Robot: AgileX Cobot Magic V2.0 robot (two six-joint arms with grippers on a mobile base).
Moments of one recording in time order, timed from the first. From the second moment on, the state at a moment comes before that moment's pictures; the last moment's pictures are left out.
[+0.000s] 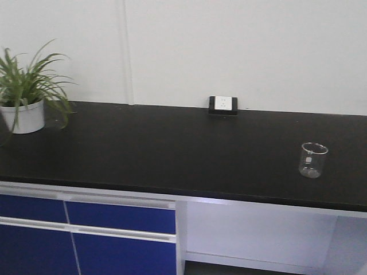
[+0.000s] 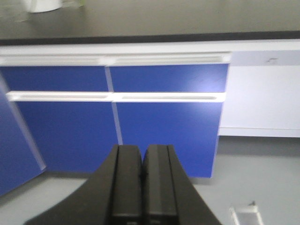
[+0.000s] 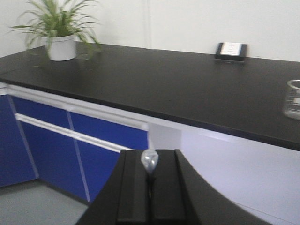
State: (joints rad) left arm -0.07 -0.01 0.03 -0.02 0.01 0.05; right arm -0.03 0.32 -0.42 0.86 0.51 -0.81
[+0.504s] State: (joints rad) left arm -0.07 -0.01 0.03 -0.02 0.01 0.05; right arm -0.03 0.32 -0.42 0.86 0.51 -0.81
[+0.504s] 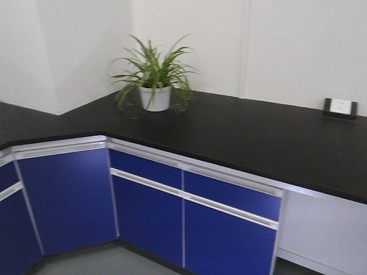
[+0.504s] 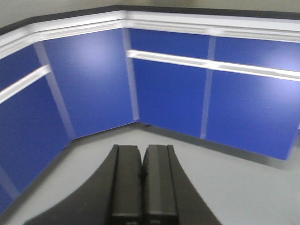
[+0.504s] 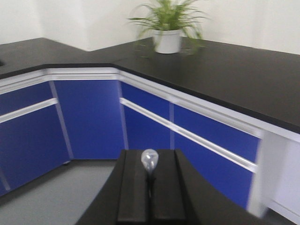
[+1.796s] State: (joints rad) left arm -0.07 -0.01 0.03 -0.02 0.01 0.05; right arm -0.03 0.32 -0.42 0.86 0.51 -0.81
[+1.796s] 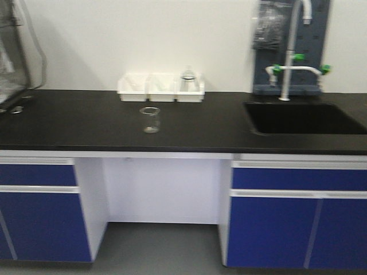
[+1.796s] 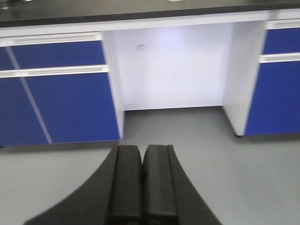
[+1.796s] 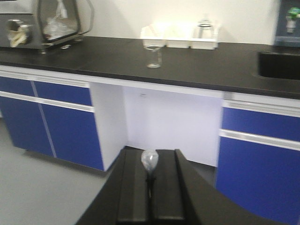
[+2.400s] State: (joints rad) left arm -0.07 -0.01 0.03 -0.02 0.01 0.05; right arm -0.03 0.32 -0.42 0.86 0.51 -0.81
